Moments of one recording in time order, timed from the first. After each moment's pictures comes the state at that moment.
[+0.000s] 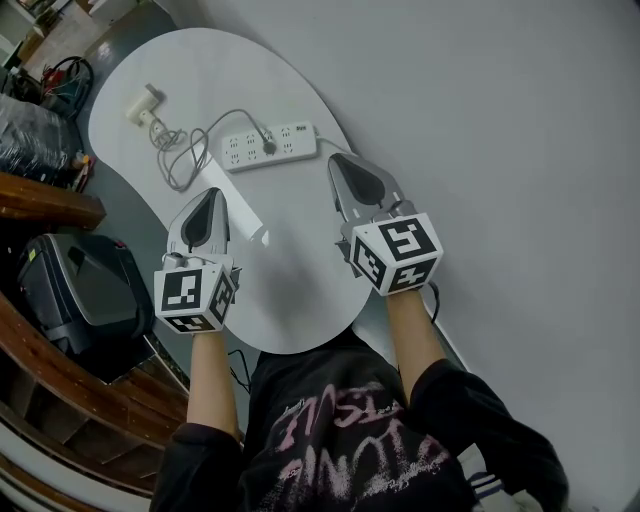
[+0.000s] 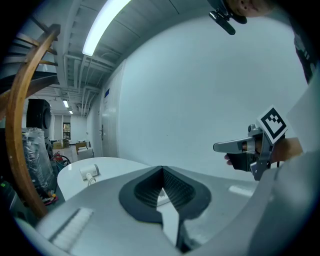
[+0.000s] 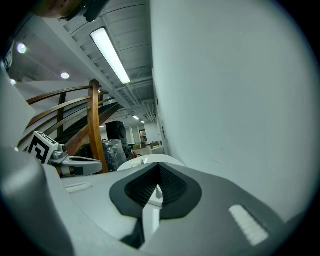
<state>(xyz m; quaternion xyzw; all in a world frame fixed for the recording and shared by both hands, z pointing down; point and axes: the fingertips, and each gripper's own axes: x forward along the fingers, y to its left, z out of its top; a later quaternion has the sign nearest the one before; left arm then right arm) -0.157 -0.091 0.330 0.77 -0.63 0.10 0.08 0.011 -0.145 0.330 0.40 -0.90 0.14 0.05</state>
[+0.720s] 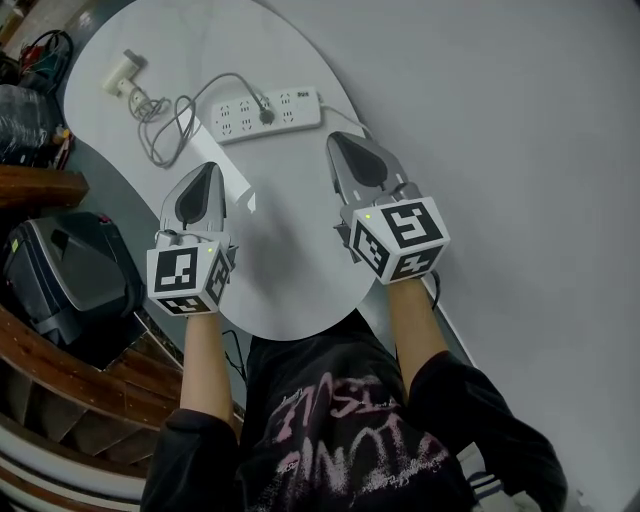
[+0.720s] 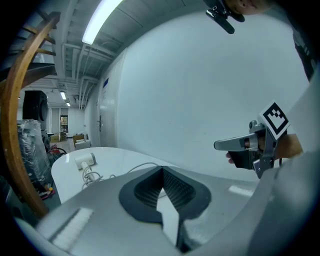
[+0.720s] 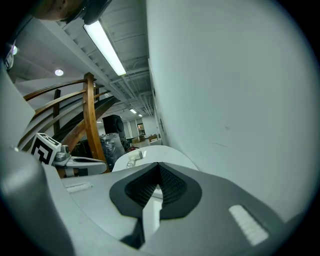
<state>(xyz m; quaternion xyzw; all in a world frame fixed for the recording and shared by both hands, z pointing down) -0.172 -0.115 0.380 0.77 -0.61 0.12 0.12 -0.009 -0.158 0.373 0.41 -0.89 0.17 0.09</state>
